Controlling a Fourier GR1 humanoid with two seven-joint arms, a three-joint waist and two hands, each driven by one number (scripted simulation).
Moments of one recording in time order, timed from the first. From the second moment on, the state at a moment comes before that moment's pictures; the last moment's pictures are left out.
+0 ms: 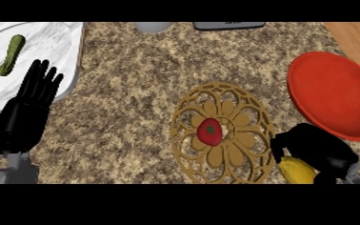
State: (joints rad) left arm -0.07 0.27 0.14 -1.64 0.36 -0.02 0.05; right arm -0.10 -0.77 0.46 -1.75 0.61 0.49 -0.01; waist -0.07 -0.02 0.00
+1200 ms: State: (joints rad) left arm -0.10 0.25 0.13 -1.62 0.35 -0.05 0.05; right arm 0.37 -0.94 -0.49 -1.96 0.22 0.22 -0.22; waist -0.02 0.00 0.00
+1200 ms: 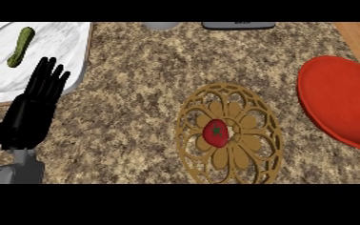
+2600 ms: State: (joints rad) left arm -0.17 0.21 0.10 -1.60 0.31 -0.07 0.07; right arm -0.61 -0.79 -0.11 -0.69 0.55 0.16 -0.33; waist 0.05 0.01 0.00
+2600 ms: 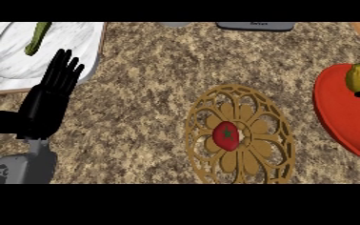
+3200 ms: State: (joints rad) left arm -0.17 0.21 0.11 -1.58 0.31 -0.07 0.06; right arm -0.77 -0.75 -0.25 -0.37 0.41 0.31 -0.59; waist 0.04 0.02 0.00
